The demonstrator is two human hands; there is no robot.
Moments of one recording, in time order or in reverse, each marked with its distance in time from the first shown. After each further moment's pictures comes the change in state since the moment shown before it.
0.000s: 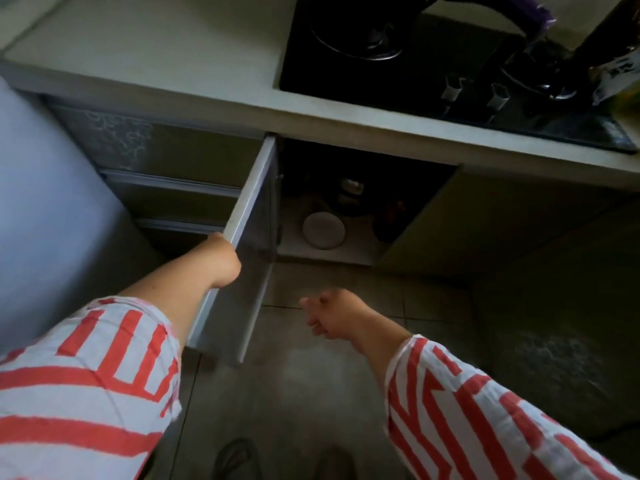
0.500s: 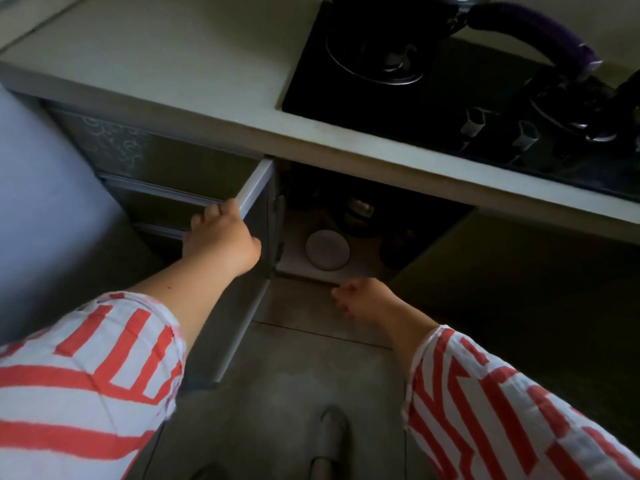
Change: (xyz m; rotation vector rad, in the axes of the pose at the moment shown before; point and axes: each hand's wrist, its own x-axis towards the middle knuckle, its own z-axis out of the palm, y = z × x) left_hand 0.029 0.075 -0.010 0.064 0.282 0.101; right_hand 0.078 -0.004 -0.106 -0.250 0.110 -0.068
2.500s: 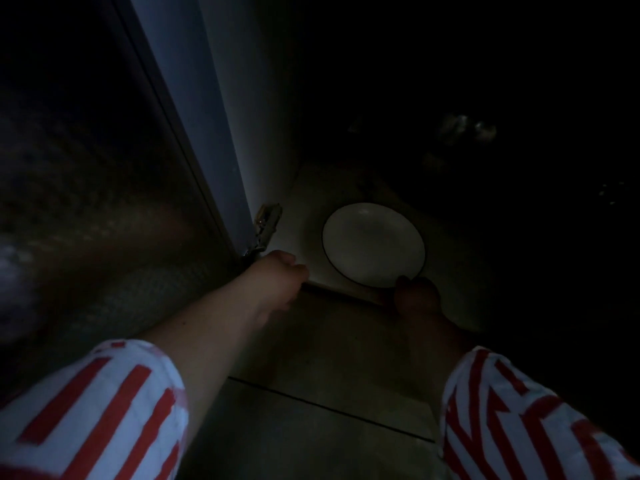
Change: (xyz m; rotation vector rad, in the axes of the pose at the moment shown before) left_hand 0.293 -0.007 0.460 -0.862 -0.378 -0.256; right_hand 0.508 0.204 0.158 0.078 0.320 0.043
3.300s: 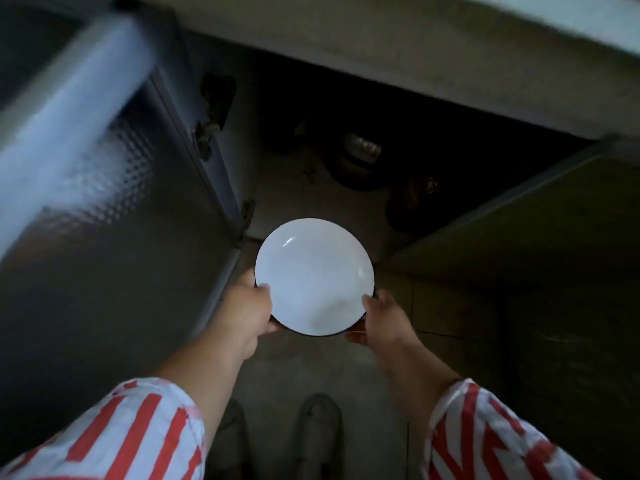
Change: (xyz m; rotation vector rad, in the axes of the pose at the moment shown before) left_hand -0.297 0.097 -0.042 -0.233 0.010 -0.210; right_hand -0.301 -0.074 -0.207 0.558 -0.210 0.474
